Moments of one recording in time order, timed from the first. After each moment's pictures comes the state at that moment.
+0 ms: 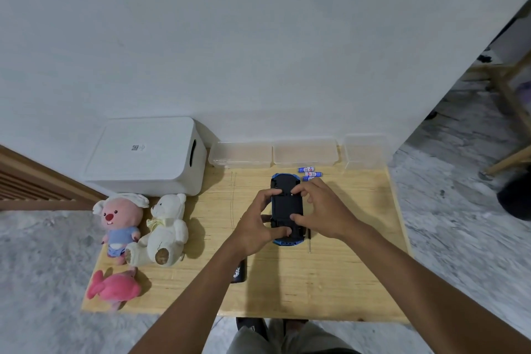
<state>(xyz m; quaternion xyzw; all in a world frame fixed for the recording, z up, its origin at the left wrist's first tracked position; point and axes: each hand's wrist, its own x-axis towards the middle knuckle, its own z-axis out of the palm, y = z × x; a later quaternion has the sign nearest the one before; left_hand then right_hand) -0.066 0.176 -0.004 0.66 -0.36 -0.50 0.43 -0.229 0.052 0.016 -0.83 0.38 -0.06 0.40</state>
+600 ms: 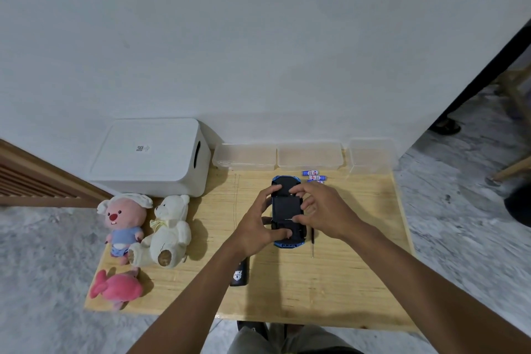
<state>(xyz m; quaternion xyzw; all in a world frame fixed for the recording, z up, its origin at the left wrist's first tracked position) -0.059 0.174 0.002 0.65 -0.36 -0.52 0.43 -0.221 0.041 0.013 -0.81 0.36 -0.07 0.45</state>
